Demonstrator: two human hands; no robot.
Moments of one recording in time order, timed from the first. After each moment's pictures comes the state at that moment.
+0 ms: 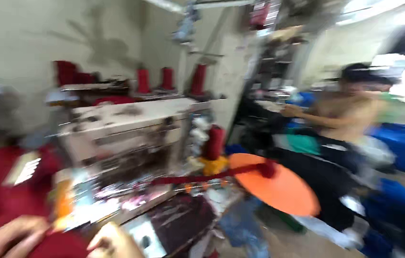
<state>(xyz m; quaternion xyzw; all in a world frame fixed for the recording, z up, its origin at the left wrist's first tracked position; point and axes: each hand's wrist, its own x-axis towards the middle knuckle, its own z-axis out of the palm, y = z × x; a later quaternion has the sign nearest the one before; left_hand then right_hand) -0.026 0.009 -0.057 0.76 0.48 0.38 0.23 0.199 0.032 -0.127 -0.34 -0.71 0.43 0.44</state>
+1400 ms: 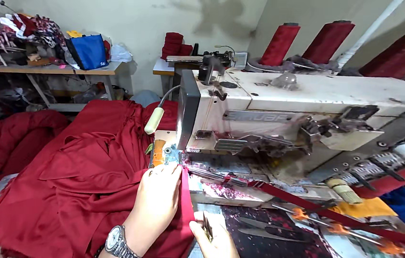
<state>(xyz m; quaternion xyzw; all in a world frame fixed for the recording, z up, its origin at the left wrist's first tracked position) 0.045 0.052 -0.152 0.69 0.64 0.30 -0.14 0.224 0.038 -0.163 -0.46 -0.70 0.44 0.33</state>
